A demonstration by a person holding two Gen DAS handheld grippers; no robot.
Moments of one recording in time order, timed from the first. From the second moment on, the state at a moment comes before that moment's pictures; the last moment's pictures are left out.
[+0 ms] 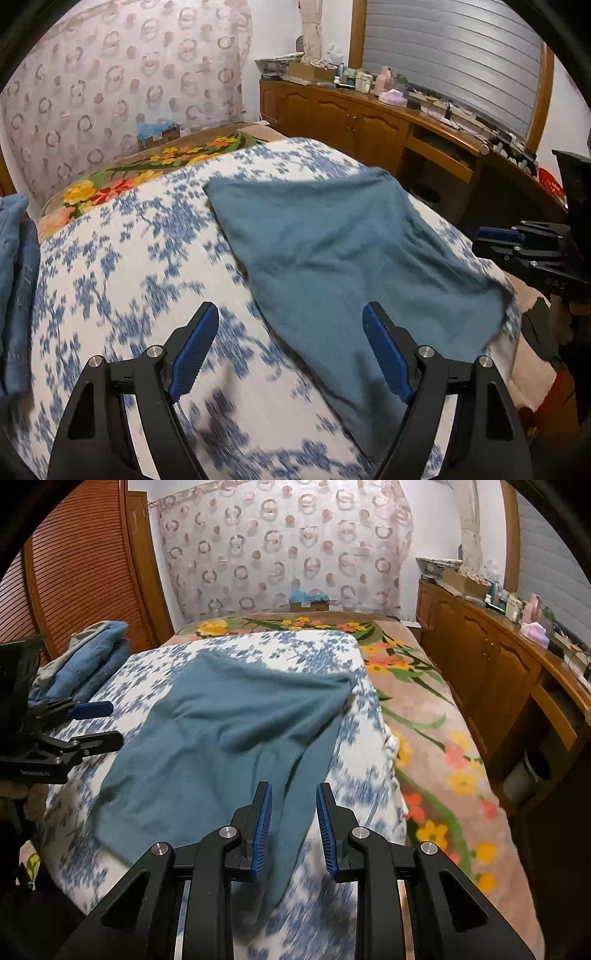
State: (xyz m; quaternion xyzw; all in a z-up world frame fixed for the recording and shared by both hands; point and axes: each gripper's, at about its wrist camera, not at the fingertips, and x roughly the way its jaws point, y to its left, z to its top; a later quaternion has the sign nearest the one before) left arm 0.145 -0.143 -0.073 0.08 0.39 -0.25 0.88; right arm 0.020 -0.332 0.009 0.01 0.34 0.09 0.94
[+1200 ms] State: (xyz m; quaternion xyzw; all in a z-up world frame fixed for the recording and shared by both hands) left arm 0.082 -0.141 -0.088 0.06 0.40 -0.29 0.87; right arm -0.029 -0.323 -0.008 0.07 0.34 0.08 0.93
